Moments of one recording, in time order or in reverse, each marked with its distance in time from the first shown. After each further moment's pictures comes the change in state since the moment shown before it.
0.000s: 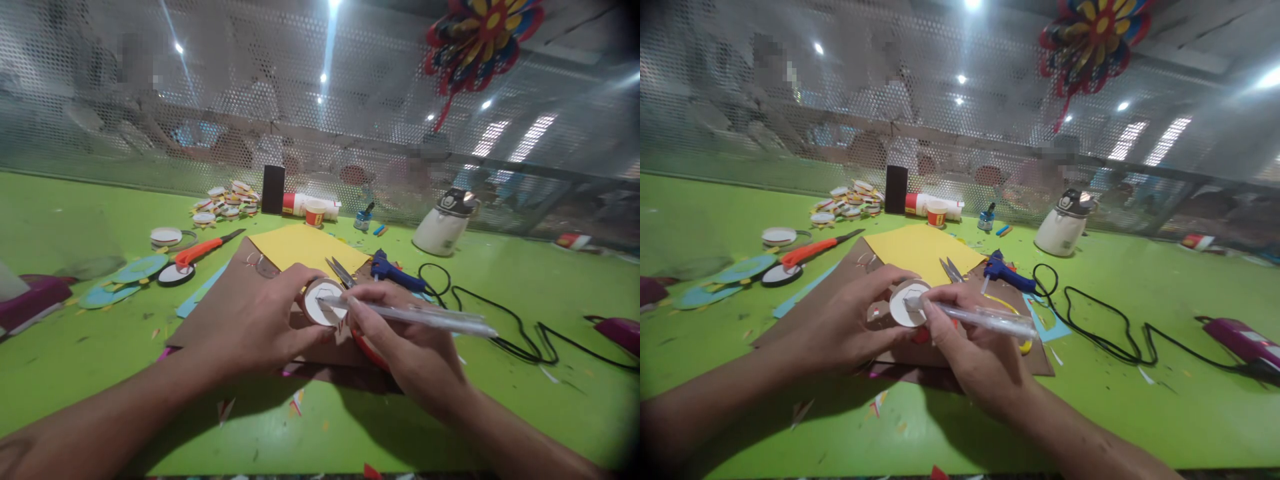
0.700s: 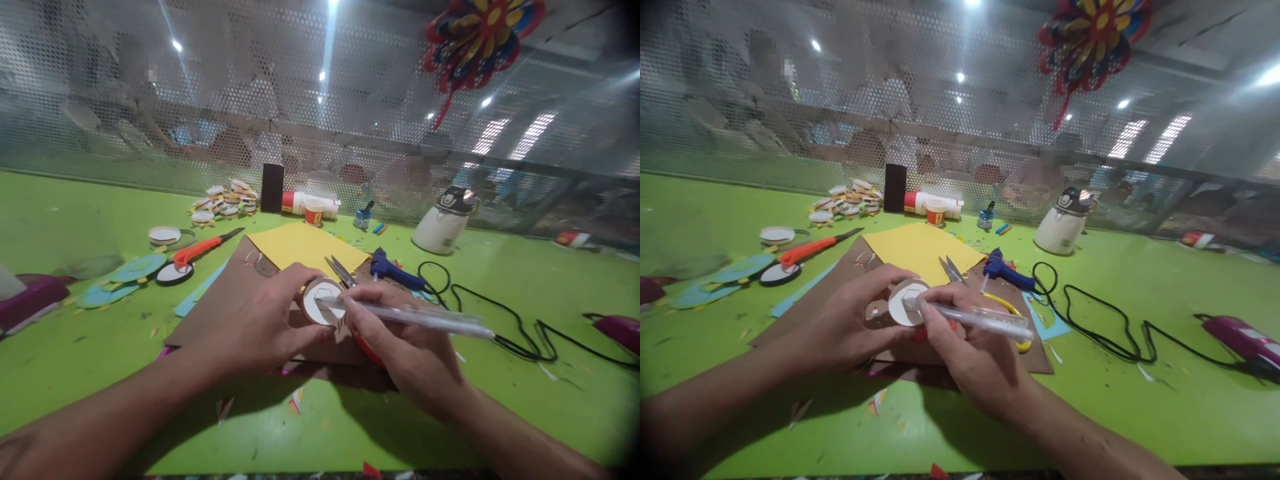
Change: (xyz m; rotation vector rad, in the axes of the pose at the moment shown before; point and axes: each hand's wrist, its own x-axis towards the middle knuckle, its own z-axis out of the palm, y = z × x) left_hand 0.000 0.002 -0.003 0.045 0.031 0.024; right_hand 0.001 -0.001 0.000 -0.059 0.024 -0.066
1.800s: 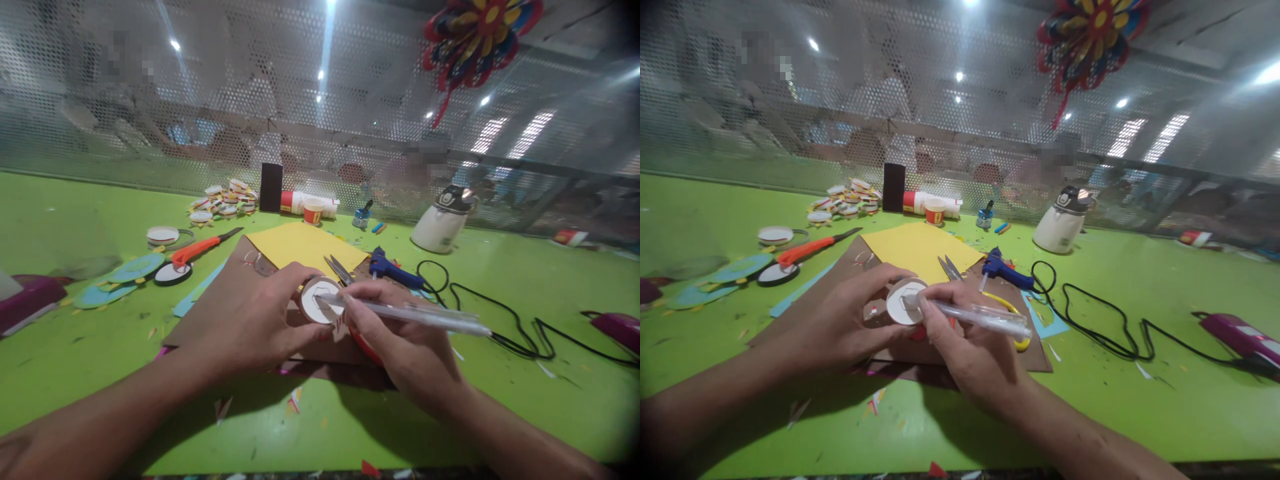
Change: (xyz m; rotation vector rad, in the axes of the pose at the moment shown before) left_hand 0.000 0.003 -0.004 0.043 -0.002 -0.023; right_hand -0.001 0.002 0.002 0.012 0.011 0.047
